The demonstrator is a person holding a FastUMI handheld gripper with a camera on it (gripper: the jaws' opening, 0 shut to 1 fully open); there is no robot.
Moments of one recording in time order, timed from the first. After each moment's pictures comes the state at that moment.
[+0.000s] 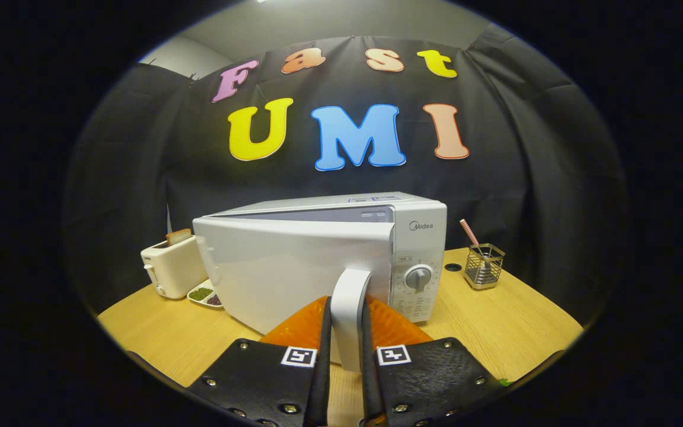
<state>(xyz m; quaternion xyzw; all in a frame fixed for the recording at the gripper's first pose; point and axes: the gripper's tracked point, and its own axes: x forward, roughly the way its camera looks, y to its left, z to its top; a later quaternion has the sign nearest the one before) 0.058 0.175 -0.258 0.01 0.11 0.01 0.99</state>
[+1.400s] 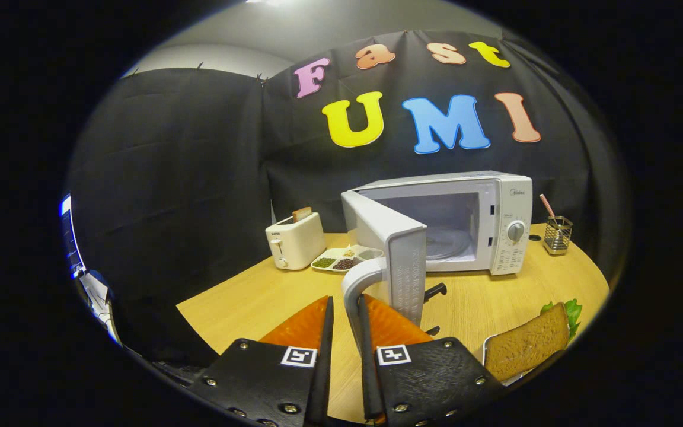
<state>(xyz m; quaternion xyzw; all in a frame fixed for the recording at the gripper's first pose) -0.091 0.334 -0.262 0.04 0.15 0.21 0.97</state>
